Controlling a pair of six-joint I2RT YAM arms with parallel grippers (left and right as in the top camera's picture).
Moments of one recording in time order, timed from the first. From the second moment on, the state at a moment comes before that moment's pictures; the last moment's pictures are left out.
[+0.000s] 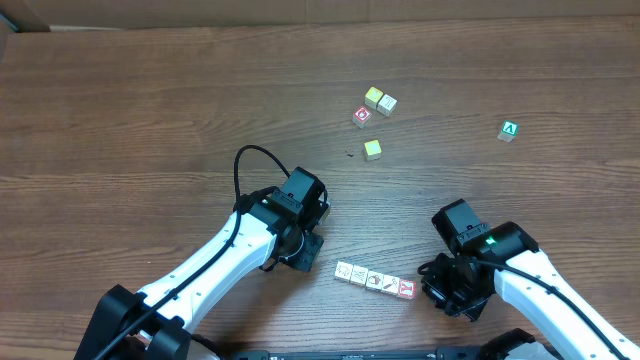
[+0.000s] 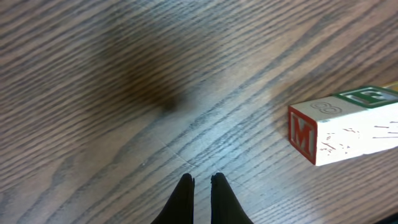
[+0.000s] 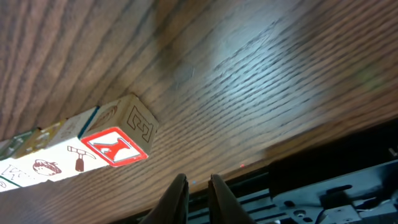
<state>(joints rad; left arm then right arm) -0.58 1.51 0.88 -0.84 0.13 -0.12 0.44 1.18 0.66 -1.13 -0.27 1.10</state>
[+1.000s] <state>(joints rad) -0.58 1.51 0.88 -0.84 0.14 -0.10 0.44 1.22 0.58 -0.98 -0.20 0.93</state>
